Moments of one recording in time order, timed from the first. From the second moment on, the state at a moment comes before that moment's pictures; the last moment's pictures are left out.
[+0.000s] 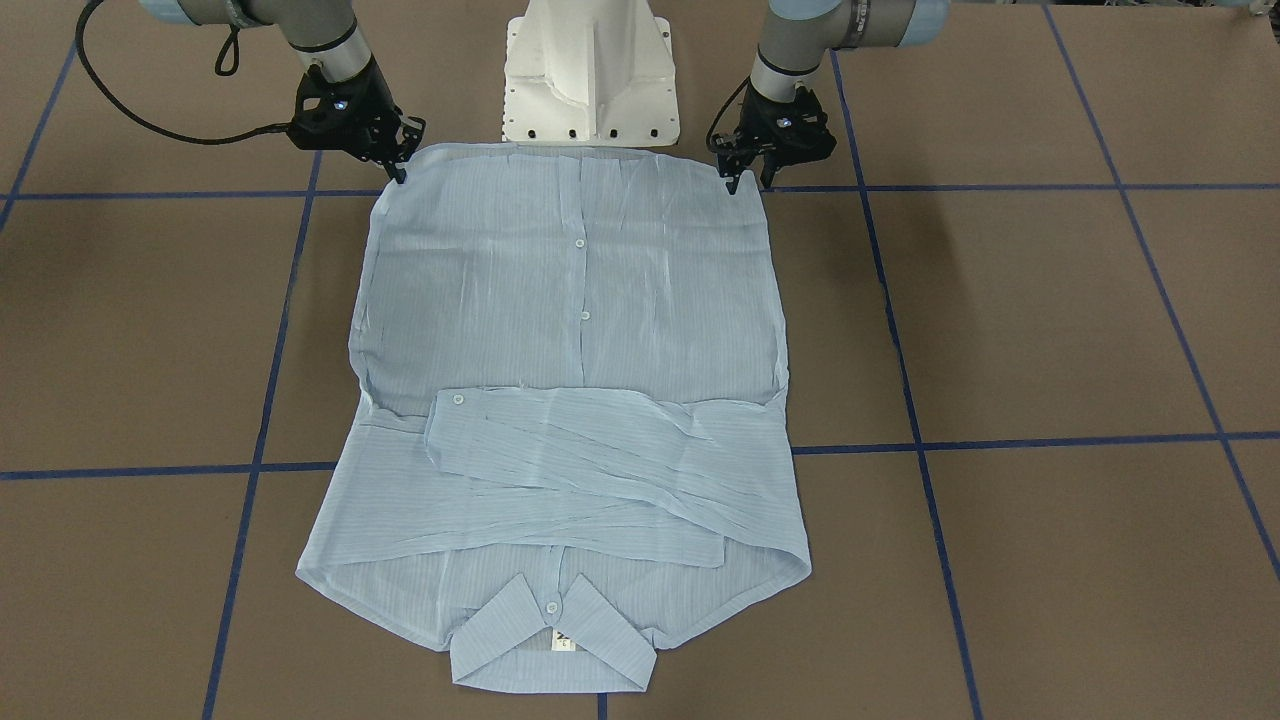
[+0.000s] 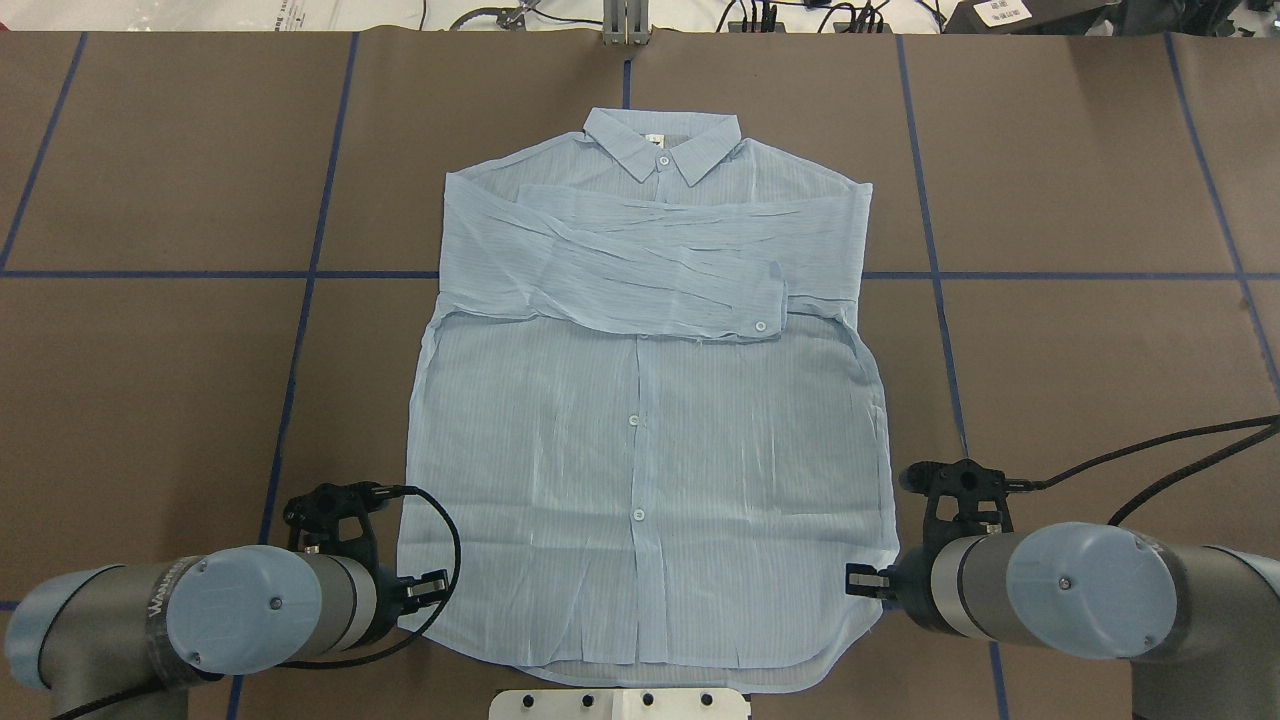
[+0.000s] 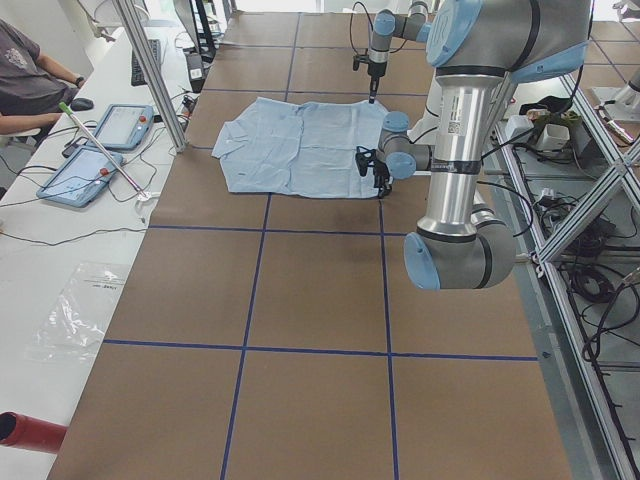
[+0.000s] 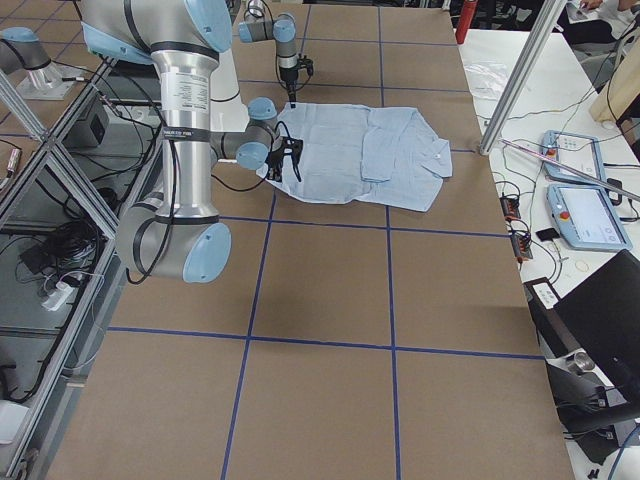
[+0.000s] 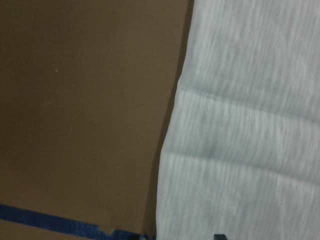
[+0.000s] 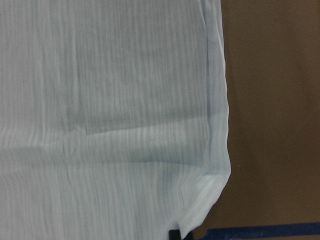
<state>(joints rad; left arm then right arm) -0.17 -1.74 -2.03 -1.79 -1.63 -1.67 0.21 -1.59 2.16 -1.28 1.66 1.55</state>
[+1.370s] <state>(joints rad) -0.17 -1.74 -2.03 -1.79 -1.64 -1.67 0.24 -1.58 2.16 -1.28 1.67 1.55</state>
